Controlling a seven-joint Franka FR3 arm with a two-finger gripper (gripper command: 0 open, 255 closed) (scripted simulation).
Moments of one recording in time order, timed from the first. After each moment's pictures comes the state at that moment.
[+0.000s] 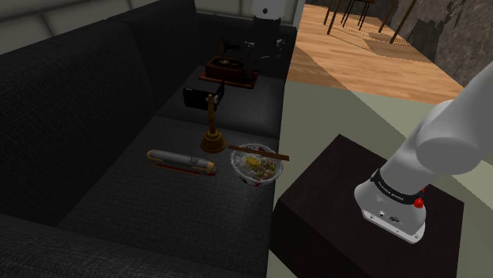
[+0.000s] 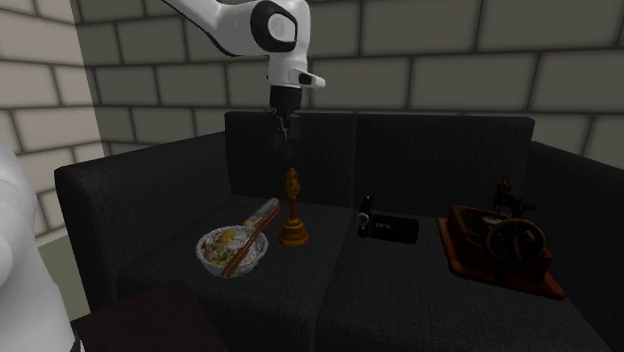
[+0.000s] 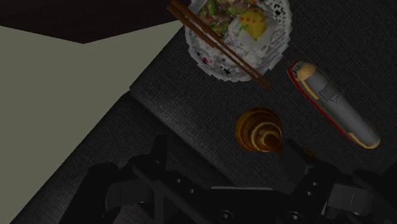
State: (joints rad) arm 0.01 -0.09 0.19 -2.04 0.10 1.87 0.46
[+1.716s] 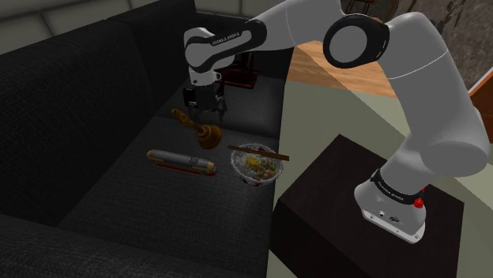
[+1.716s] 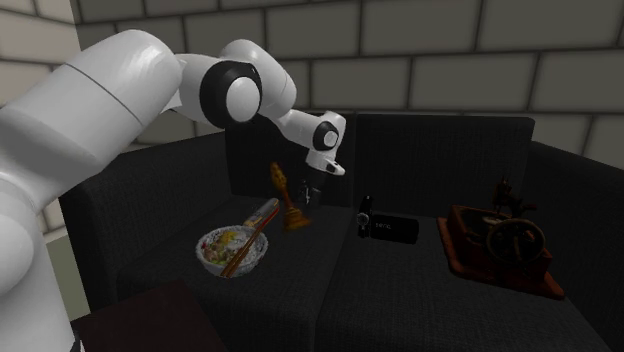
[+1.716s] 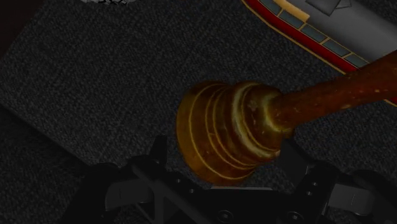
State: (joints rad) arm 0.14 0.89 0.20 -1.22 0.07 1.80 0.70
